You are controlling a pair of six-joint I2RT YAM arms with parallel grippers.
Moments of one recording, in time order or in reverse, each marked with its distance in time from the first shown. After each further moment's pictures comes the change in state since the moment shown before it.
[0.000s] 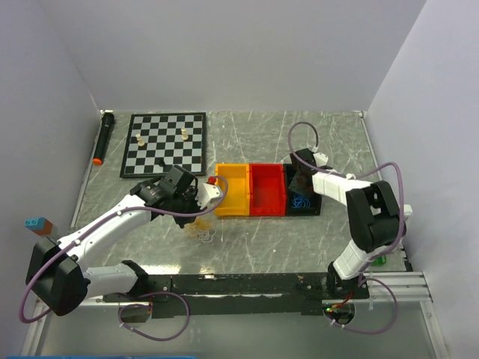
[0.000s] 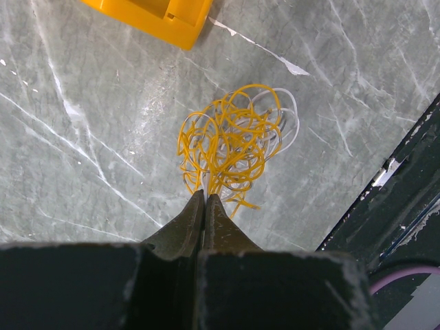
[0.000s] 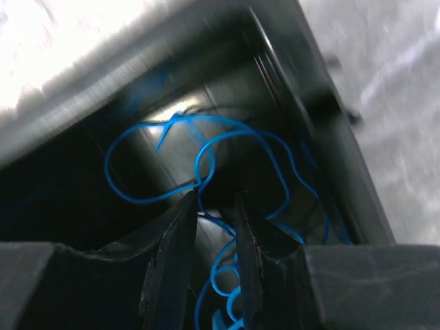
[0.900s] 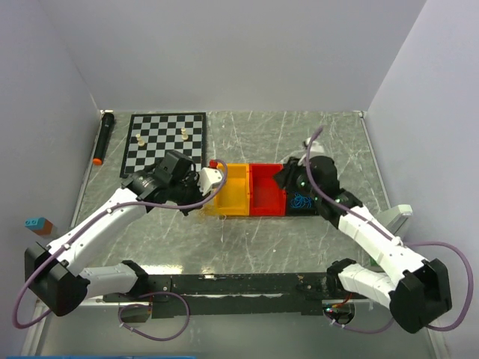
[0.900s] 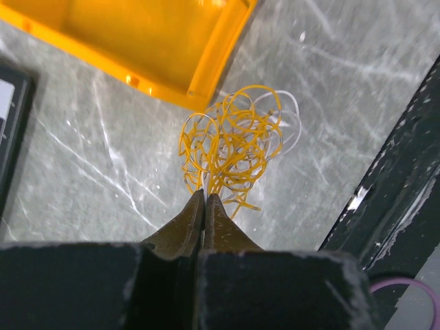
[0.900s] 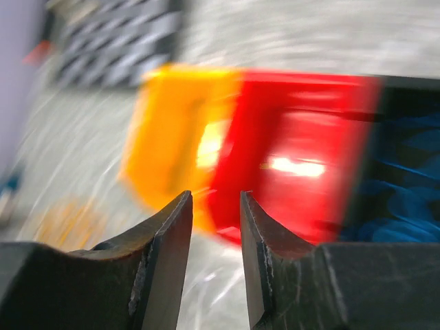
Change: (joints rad) left arm 0.000 -0.002 0.172 -0.039 0.063 -0.009; right arm 0.102 -0.620 -0.190 0.174 -0.356 -0.207
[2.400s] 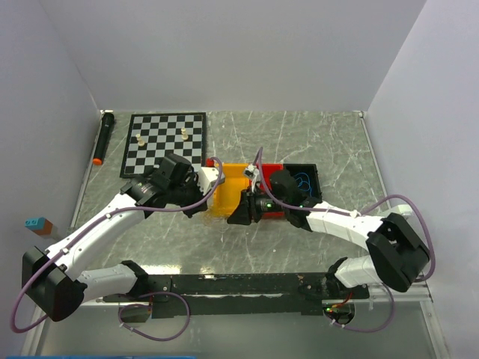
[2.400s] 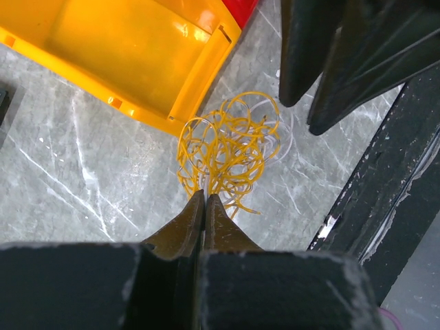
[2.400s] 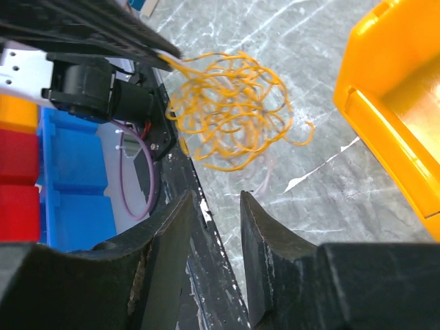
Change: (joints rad) left arm 0.000 -0.042 -0.067 0.122 0.068 -0.129; right arm 0.314 0.296 -0.090 0.391 -0.639 -0.010
